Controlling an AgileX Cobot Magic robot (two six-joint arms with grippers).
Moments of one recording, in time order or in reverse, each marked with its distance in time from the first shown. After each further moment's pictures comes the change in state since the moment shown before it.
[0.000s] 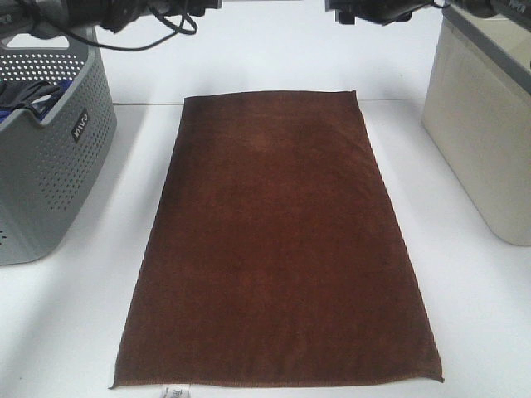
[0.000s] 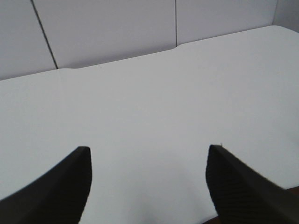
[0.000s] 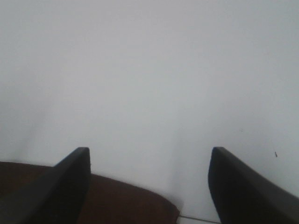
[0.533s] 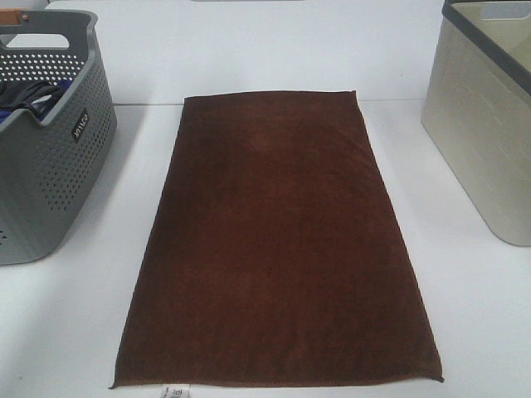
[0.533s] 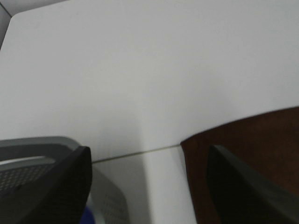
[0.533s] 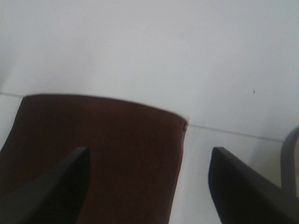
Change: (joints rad) left arm -0.081 -0.296 0.000 -0.010 0.731 0.069; right arm 0.000 -0.340 0.000 0.049 0.603 0.000
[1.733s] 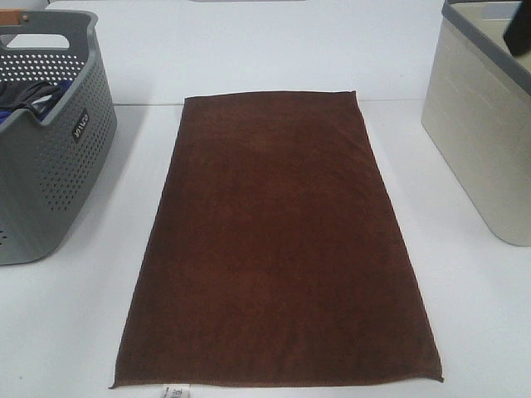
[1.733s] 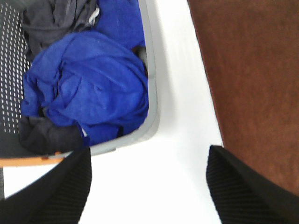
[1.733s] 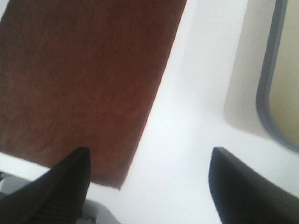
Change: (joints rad) left arm -0.043 -0.983 0.868 -0.195 0.425 0.099; right arm 0.000 -0.886 1.042 0.003 0.189 -0.074
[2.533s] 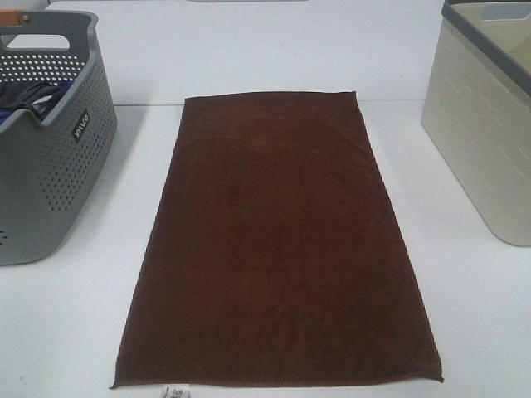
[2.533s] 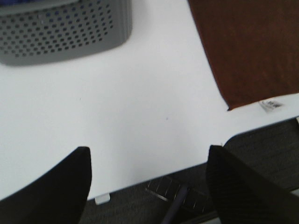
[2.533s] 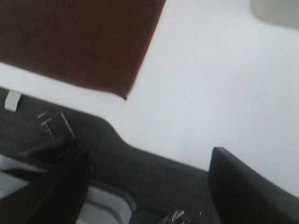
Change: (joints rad) left arm 0.000 -0.932 0.796 -0.150 -0.034 0.054; right arm 0.000 -0.946 0.783 0.000 -0.034 0.000
